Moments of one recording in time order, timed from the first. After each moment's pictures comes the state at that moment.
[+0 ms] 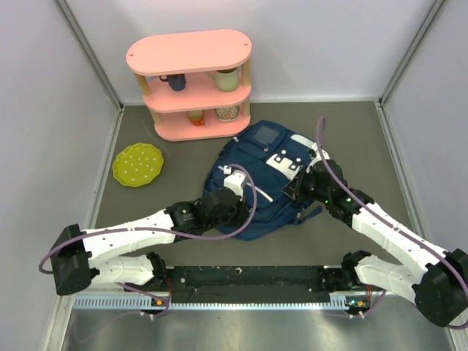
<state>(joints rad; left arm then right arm) -1.07 1.14 0.77 -0.30 -0.19 -0.59 0.57 1.01 0.65 -0.22 -0.04 0.66</state>
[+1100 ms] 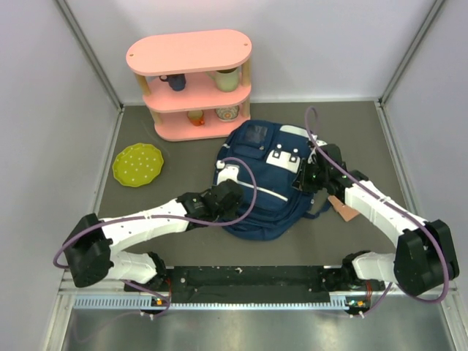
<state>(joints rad) -1.02 1.30 0.84 -0.41 -0.37 -0.66 0.37 1.25 0.79 -0.32 -0.15 0.42</state>
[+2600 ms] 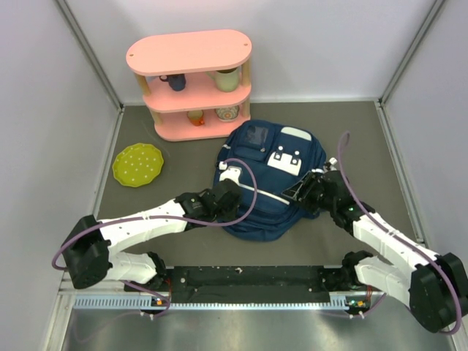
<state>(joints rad) -0.99 1.28 0.83 -0.40 -0.26 -0.63 0.42 0.96 0.44 -0.07 -0.19 1.01</state>
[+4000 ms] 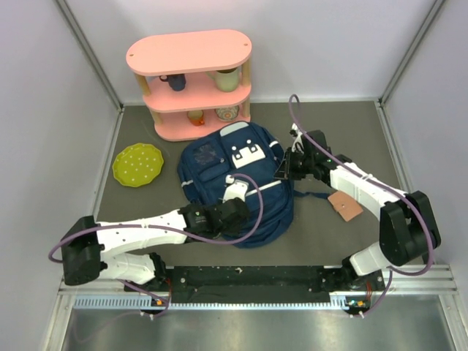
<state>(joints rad) -1.18 1.27 0.84 -0.50 -0.41 -0.69 0.41 1.47 0.96 -0.27 -0.32 0.46</state>
